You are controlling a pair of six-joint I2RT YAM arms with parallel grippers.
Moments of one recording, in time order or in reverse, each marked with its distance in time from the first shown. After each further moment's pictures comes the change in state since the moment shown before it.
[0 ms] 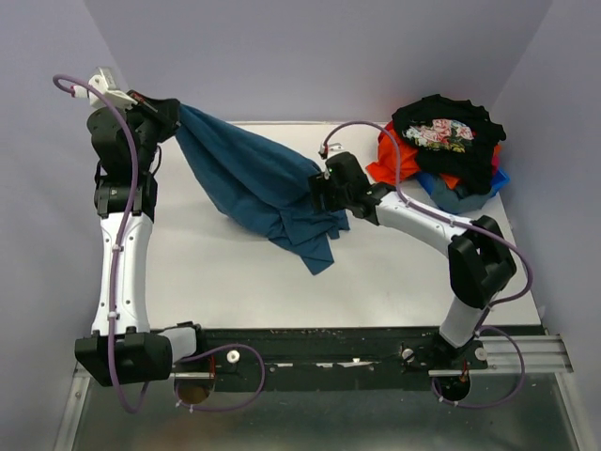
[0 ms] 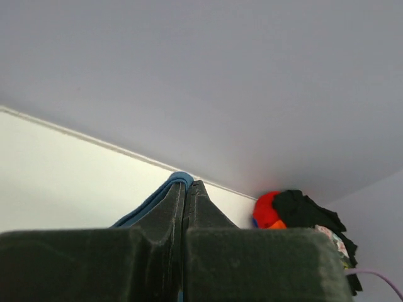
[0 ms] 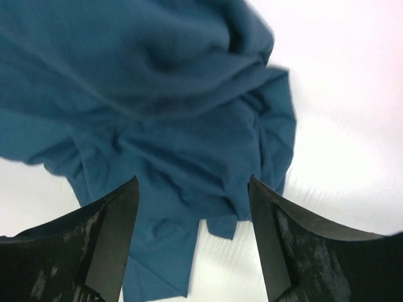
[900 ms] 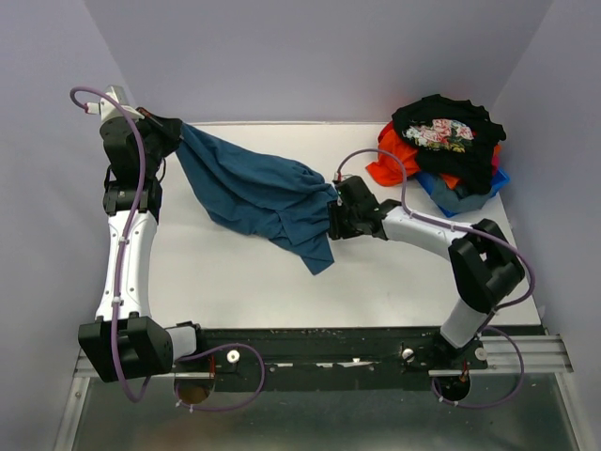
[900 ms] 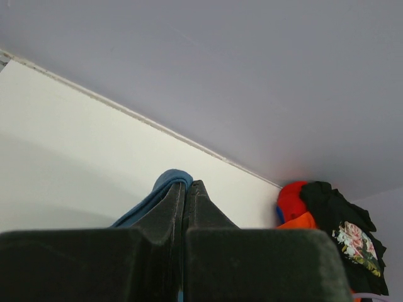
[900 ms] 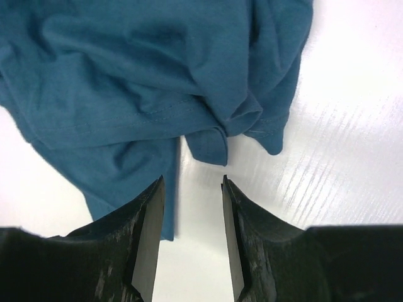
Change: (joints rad) left arm 0.045 0.031 -0.138 0.027 -0.027 -0.004; right arm -0.027 -0.058 -0.244 -0.044 -0.107 0.134
